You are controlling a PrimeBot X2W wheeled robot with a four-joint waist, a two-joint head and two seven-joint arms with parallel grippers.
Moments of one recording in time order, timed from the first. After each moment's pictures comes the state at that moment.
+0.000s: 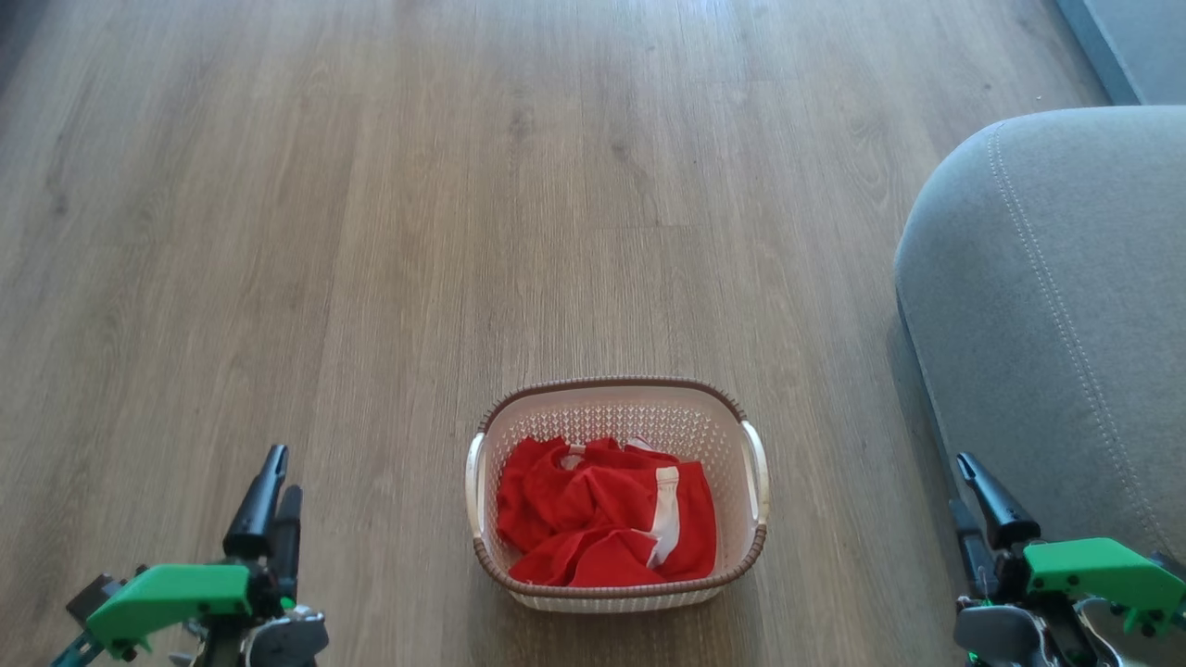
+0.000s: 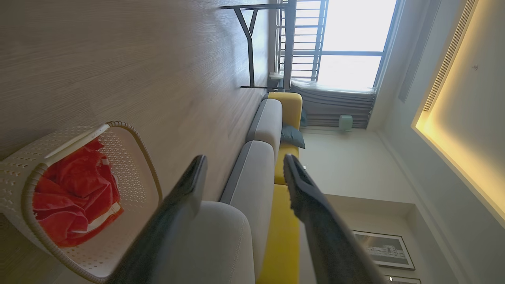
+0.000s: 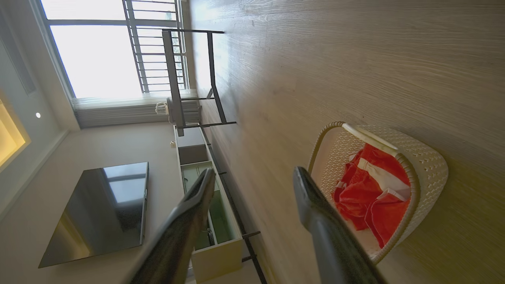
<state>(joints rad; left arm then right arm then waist) 0.00 0.04 0.05 0.32 -1.60 -0.12 0.08 -0.01 -0.04 -0.11 0.32 1.58 0.12 0.08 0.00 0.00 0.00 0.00</state>
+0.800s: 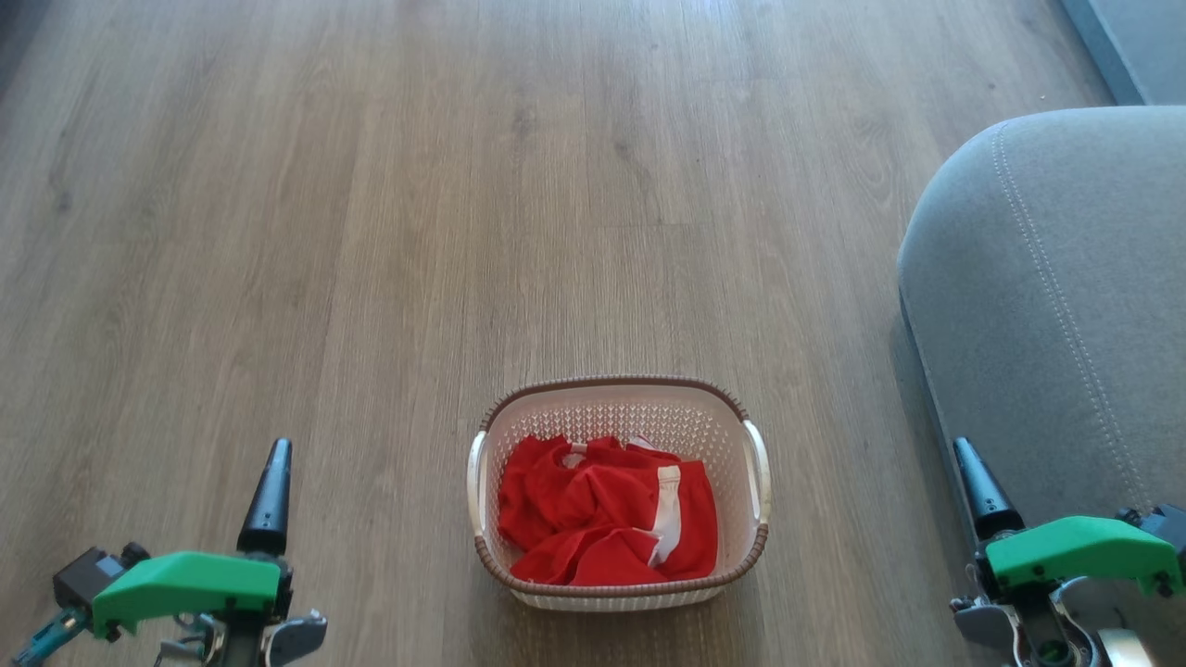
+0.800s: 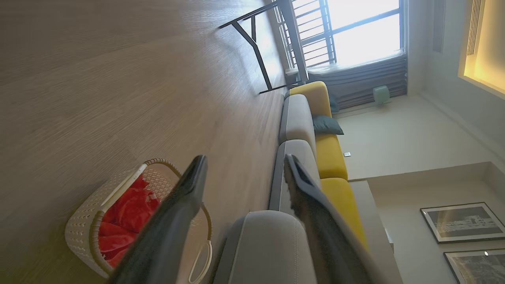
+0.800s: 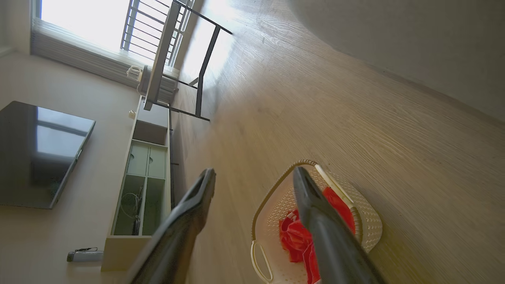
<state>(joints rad) 0.00 0.05 0.05 0.30 -1.28 -0.12 0.01 -0.02 -0.06 -0.06 0.27 1.20 0.12 0.01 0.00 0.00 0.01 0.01</state>
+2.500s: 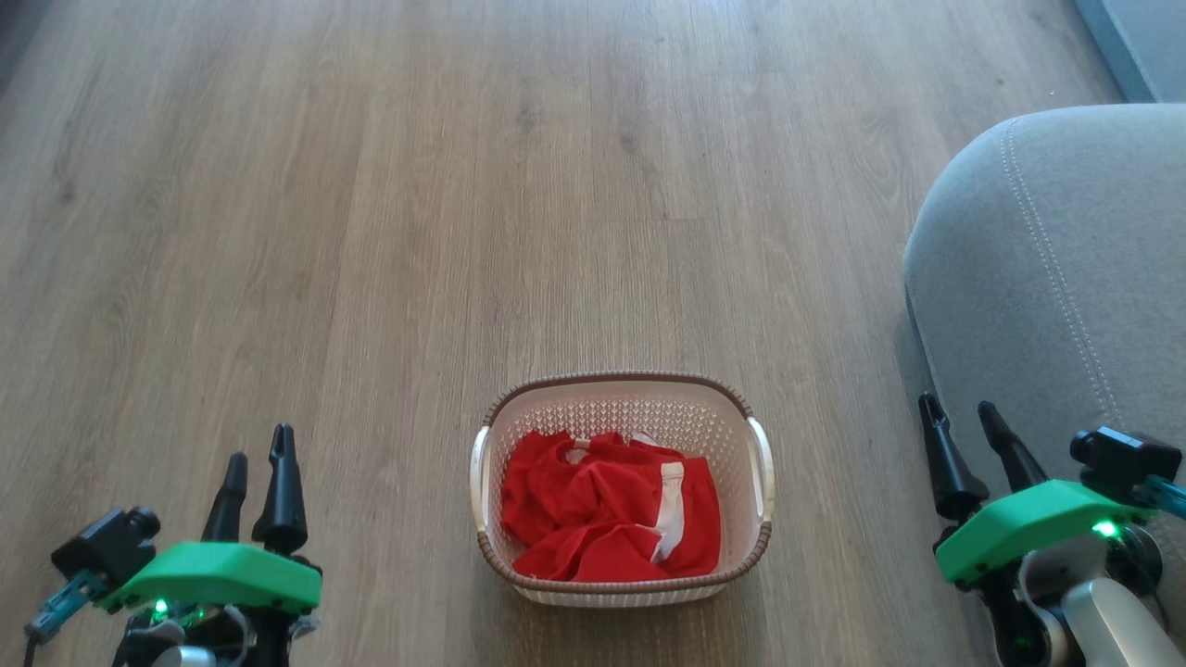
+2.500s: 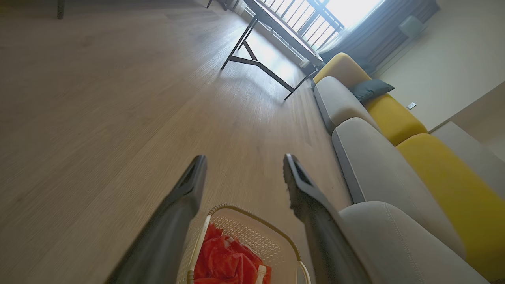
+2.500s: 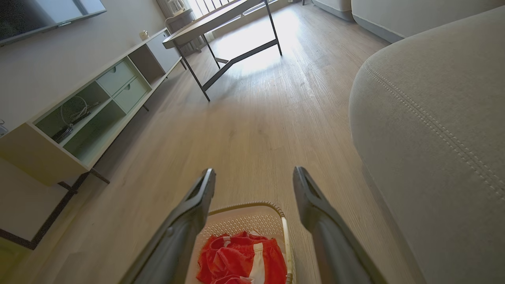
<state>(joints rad) 0.00 0.05 0.04 0.27 -0.71 -0.12 -0.14 -0.06 -0.24 0.17 0.20 0.71 0.12 -0.14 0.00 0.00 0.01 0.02</state>
